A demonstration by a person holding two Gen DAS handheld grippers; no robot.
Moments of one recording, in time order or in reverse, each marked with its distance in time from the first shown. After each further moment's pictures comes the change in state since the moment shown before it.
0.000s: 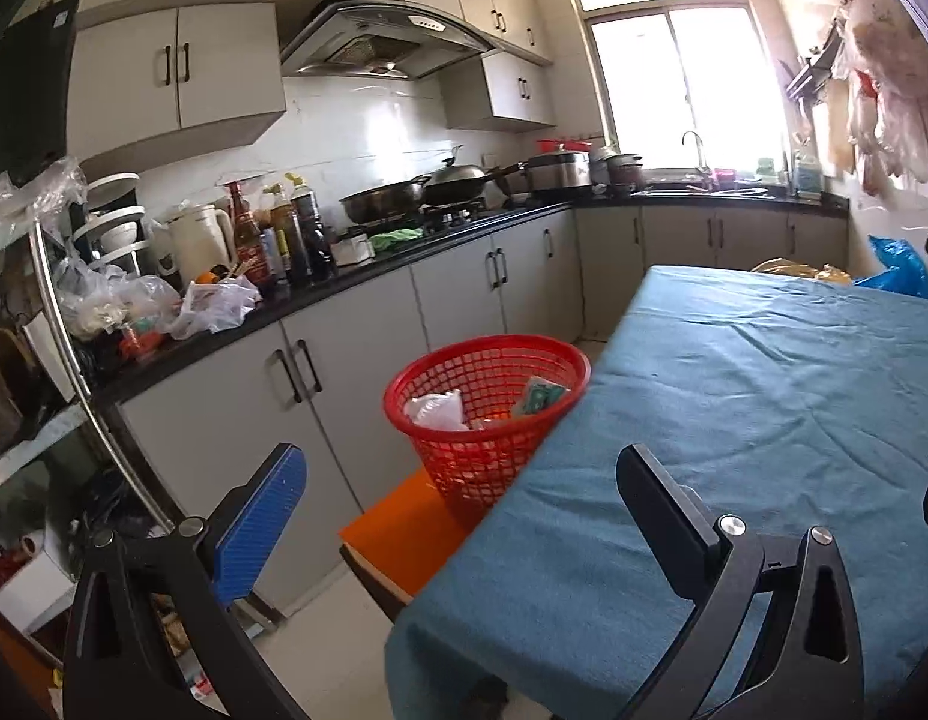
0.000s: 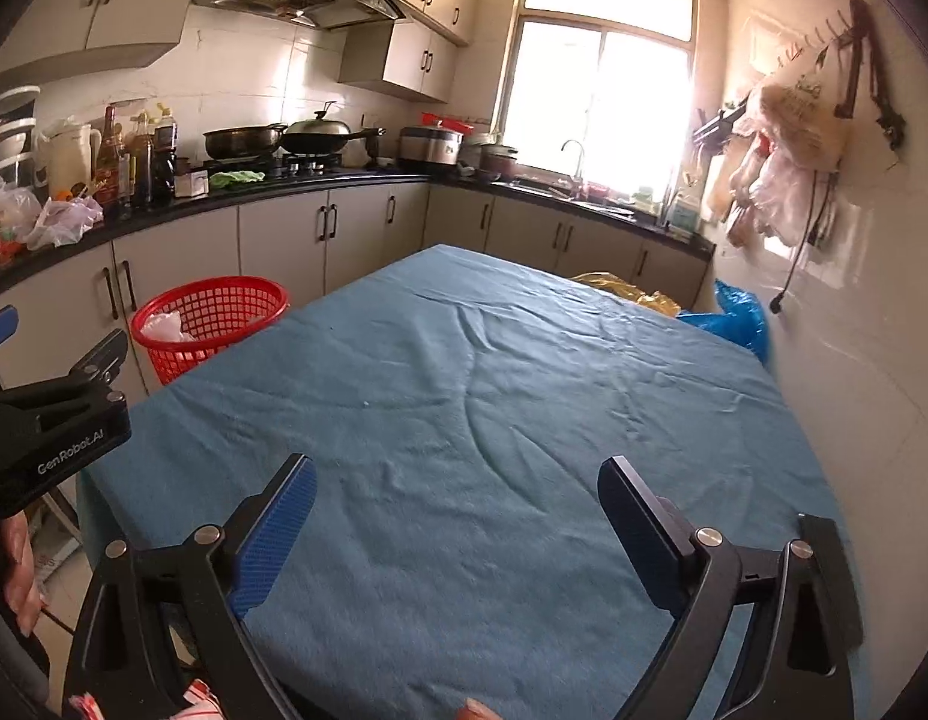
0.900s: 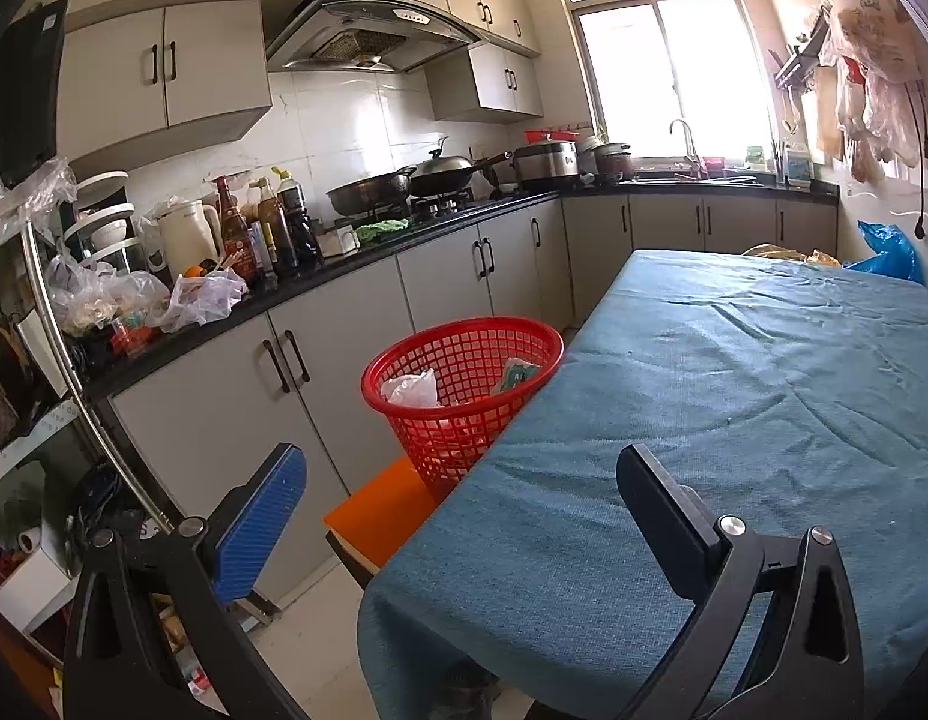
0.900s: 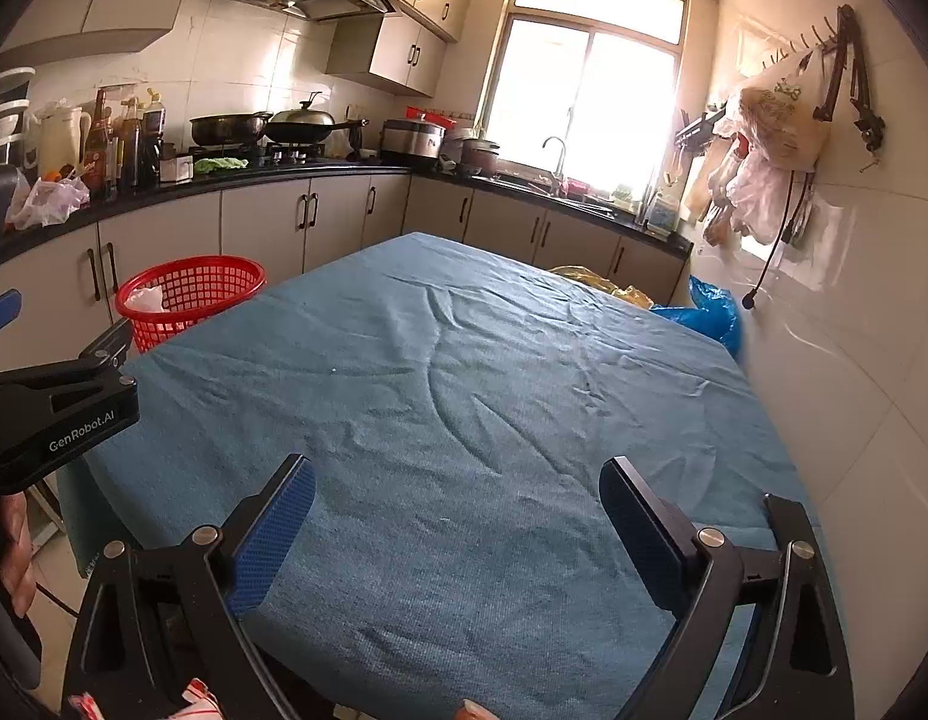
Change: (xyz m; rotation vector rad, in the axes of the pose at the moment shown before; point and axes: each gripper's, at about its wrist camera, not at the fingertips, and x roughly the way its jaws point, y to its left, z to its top) left arm -0.003 -0.018 -0.011 0.019 0.025 -0.010; right arm -0.010 -0.012 -0.013 -0.017 0.016 -0.044
